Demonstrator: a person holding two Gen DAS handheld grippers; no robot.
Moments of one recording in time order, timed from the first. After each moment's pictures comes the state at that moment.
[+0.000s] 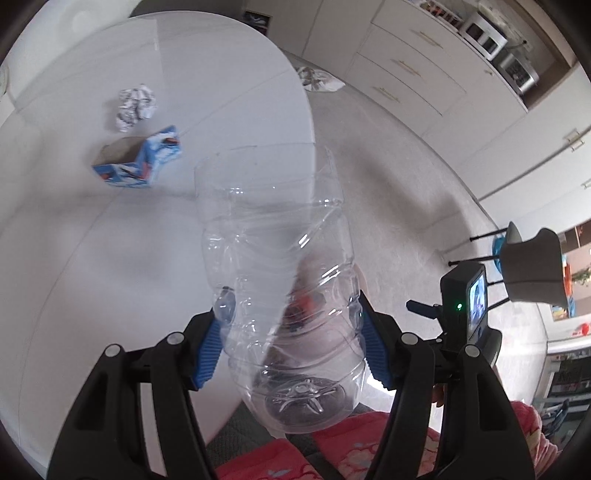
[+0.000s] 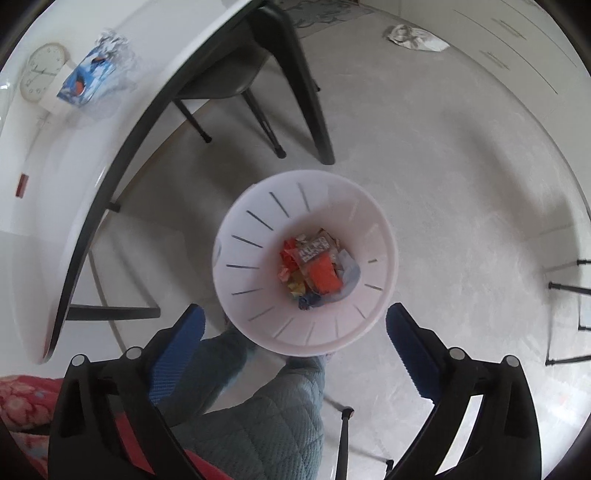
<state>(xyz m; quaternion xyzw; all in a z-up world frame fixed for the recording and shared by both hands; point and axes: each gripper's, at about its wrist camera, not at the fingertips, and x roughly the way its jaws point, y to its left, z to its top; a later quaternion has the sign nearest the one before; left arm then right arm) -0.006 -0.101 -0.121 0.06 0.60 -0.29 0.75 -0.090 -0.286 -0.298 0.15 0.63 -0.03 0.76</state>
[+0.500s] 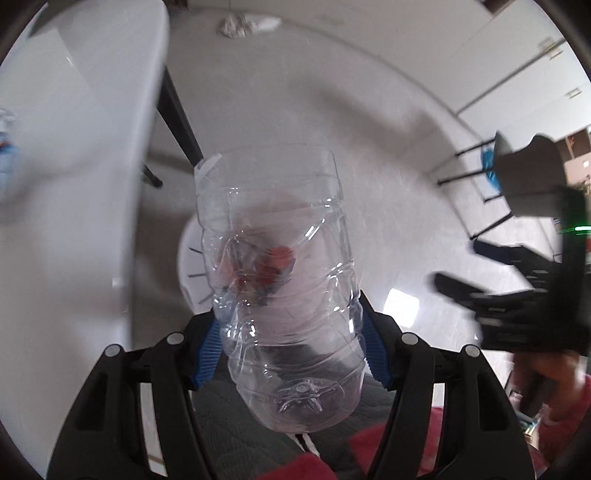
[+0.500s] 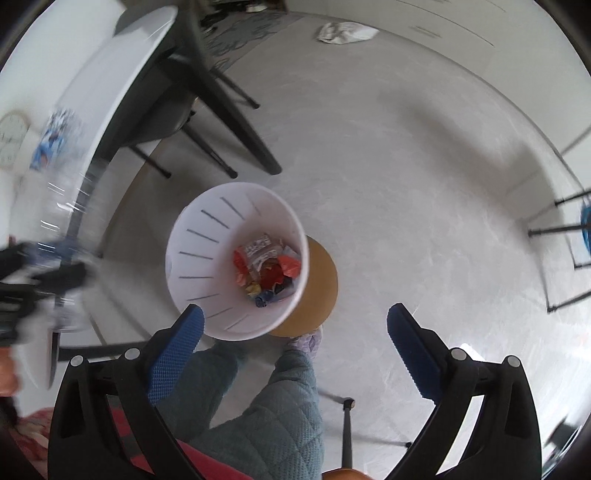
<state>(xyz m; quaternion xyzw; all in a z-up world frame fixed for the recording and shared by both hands) -0.050 -0.214 -0.238 0.17 0.64 -0.36 0.65 -0.165 -0.373 -0.279 0.23 0.60 -0.12 0.76</state>
